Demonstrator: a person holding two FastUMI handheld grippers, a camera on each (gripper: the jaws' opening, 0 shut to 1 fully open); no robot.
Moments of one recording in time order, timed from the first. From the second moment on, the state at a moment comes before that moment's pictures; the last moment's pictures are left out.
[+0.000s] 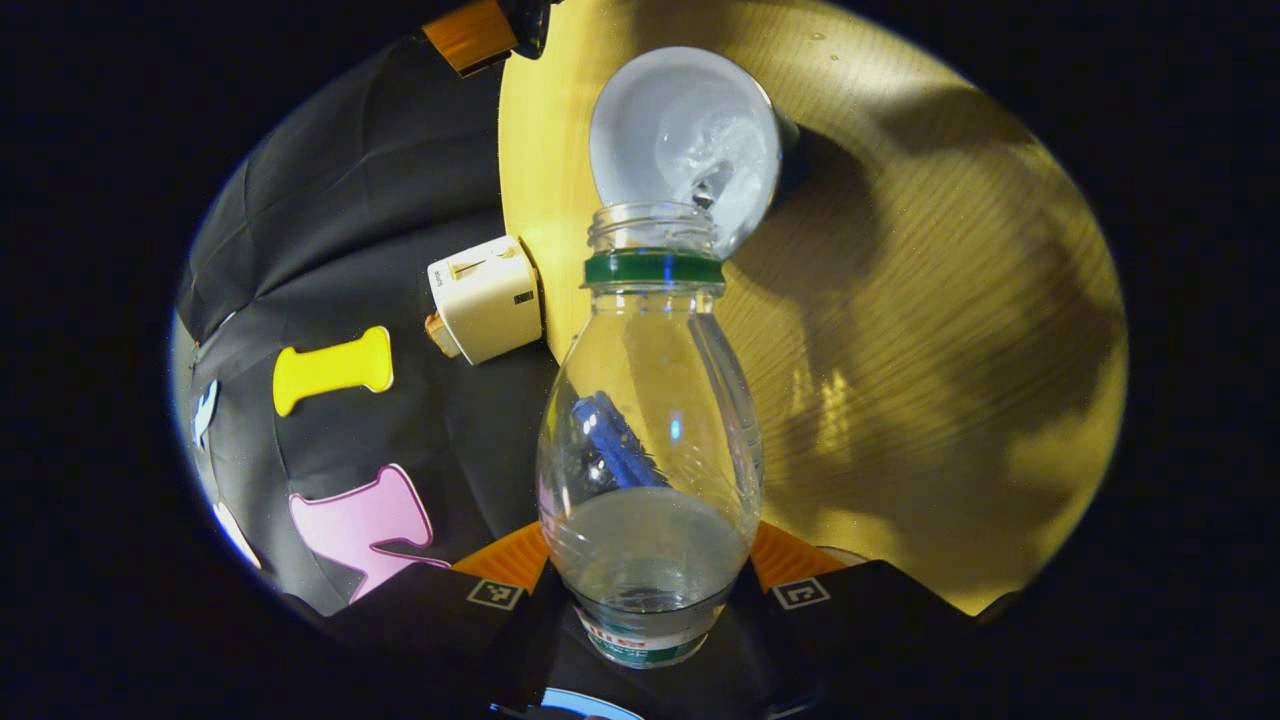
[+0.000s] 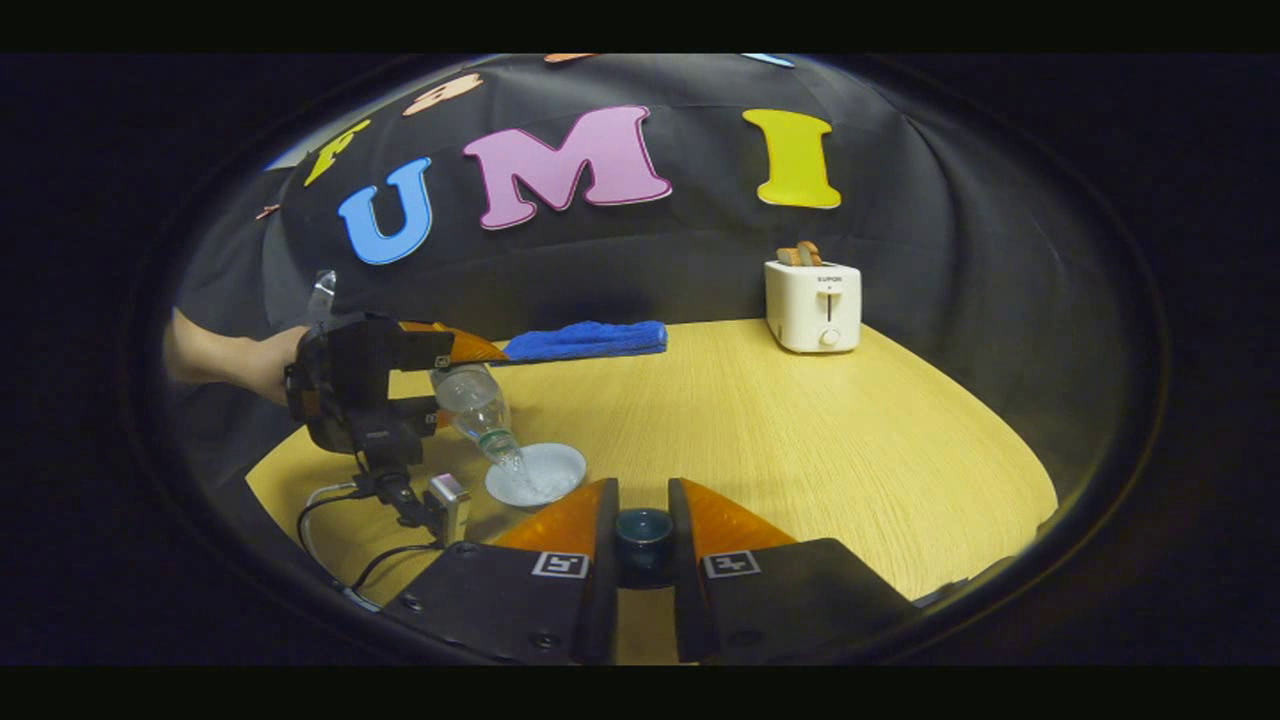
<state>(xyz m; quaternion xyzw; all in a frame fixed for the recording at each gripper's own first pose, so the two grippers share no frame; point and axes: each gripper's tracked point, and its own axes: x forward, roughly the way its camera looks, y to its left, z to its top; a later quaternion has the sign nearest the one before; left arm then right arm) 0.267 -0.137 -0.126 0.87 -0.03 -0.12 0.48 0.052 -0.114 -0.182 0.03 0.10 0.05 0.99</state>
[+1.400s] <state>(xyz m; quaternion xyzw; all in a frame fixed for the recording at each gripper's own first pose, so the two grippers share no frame) 0.267 -0.160 -0.103 0.90 -0.05 -0.14 0.40 0.049 -0.117 -0.171 0.04 0.10 0.04 0.99</state>
